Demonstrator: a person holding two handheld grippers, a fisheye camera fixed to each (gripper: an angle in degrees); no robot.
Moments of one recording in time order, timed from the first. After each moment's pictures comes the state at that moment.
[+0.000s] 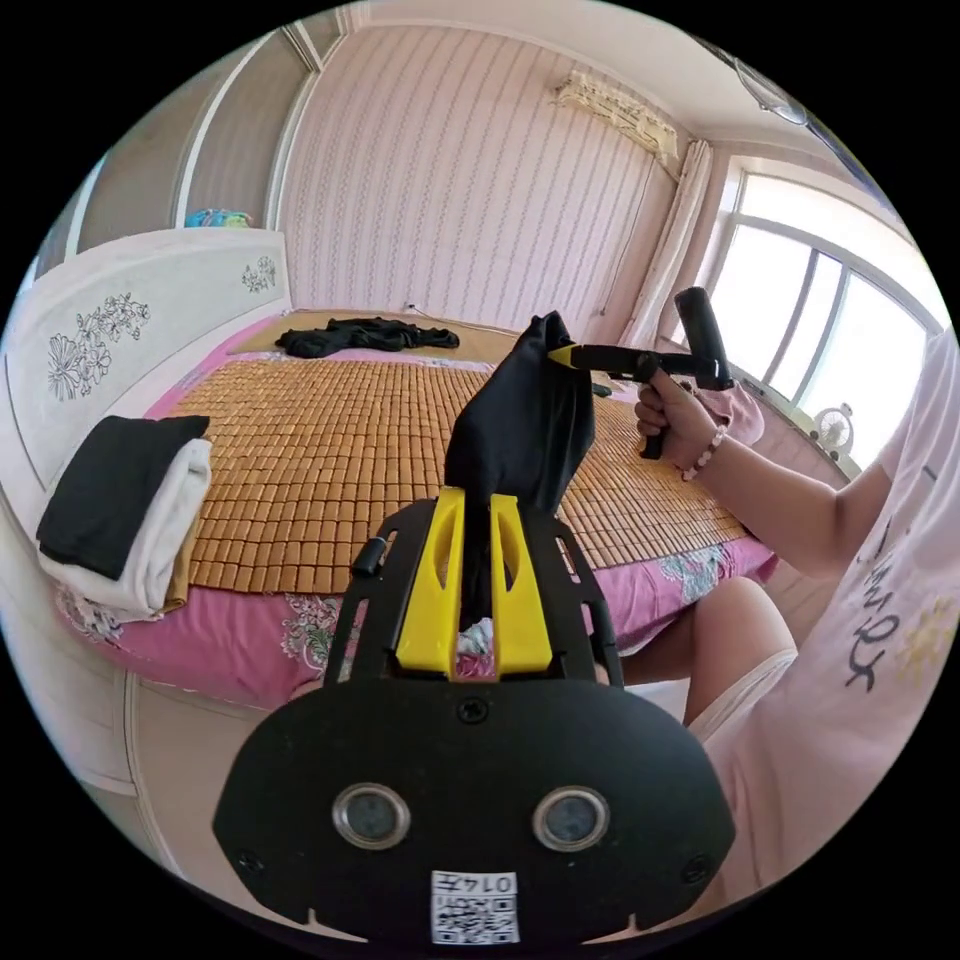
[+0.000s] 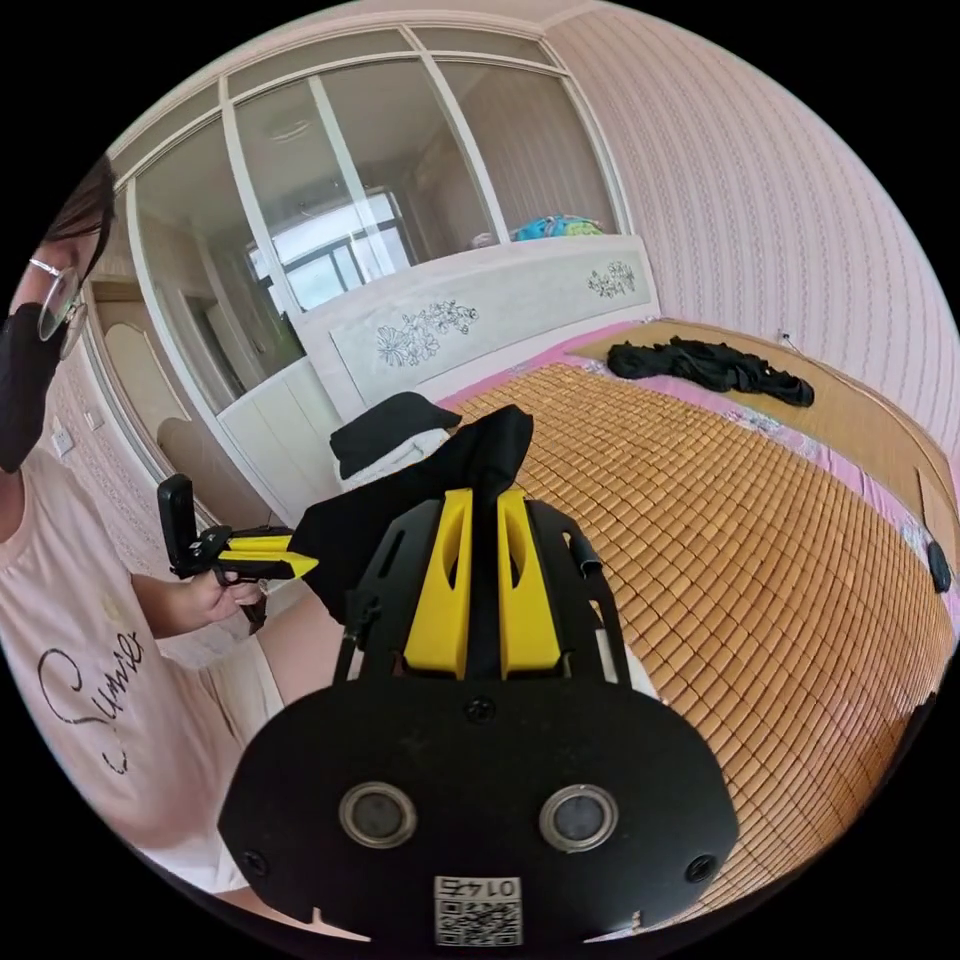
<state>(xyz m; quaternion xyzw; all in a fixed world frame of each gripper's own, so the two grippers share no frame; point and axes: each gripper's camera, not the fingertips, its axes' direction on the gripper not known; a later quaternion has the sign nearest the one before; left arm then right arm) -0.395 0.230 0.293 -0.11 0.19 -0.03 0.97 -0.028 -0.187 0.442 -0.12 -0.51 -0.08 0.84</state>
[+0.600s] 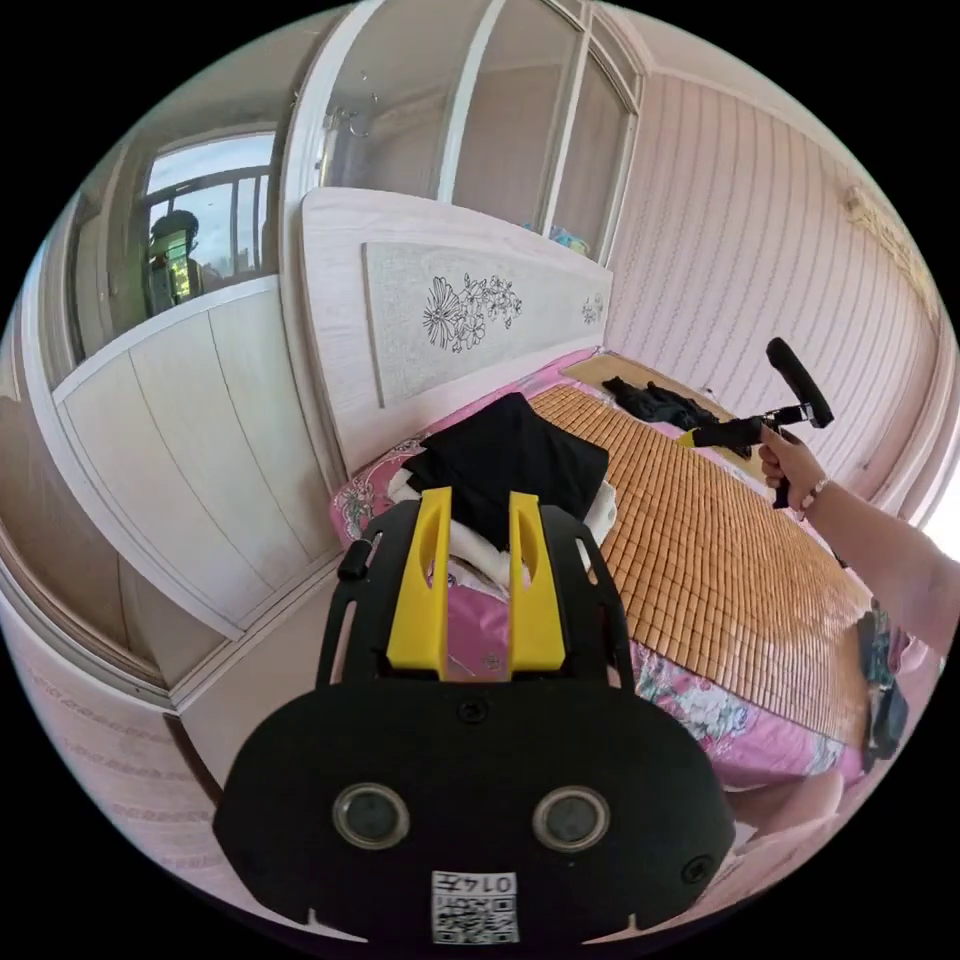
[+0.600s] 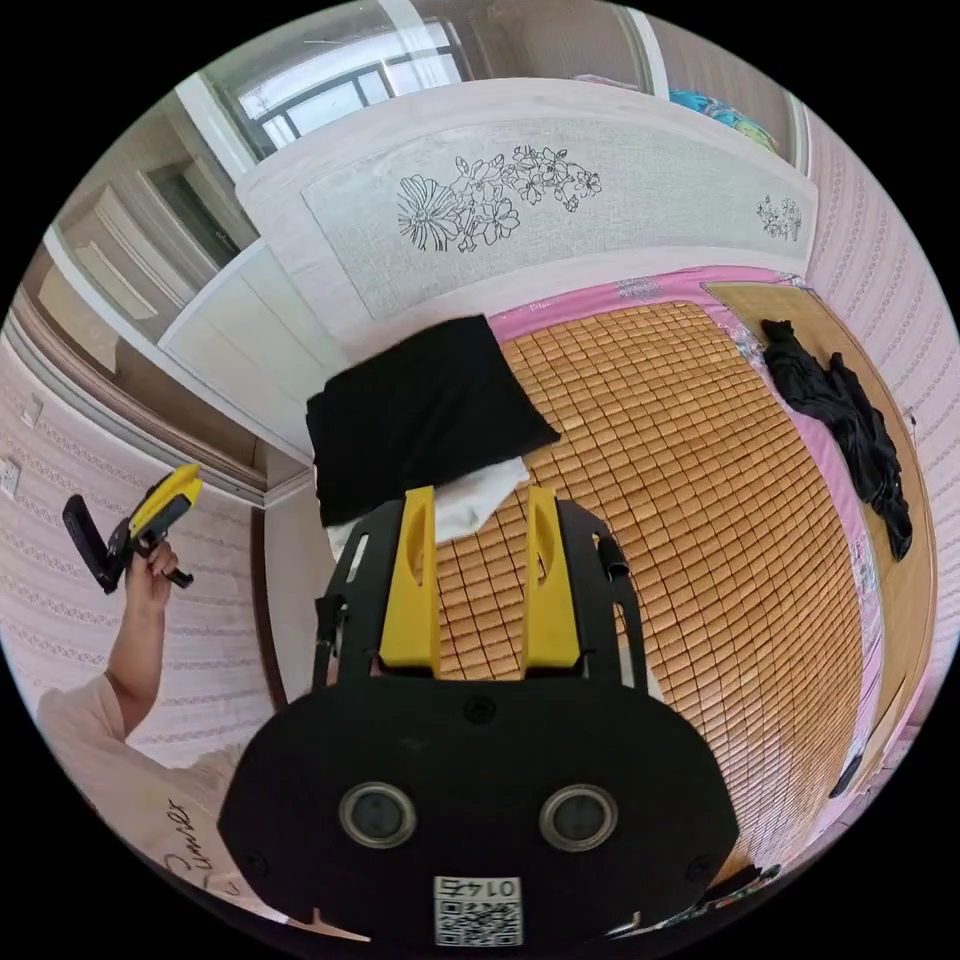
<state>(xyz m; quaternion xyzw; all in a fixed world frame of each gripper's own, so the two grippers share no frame) -0.544 0.291 0.197 -0.15 -0.15 -0.18 0.96 -0.317 -0.176 0.496 -0.32 -0.48 -0.26 0.77</state>
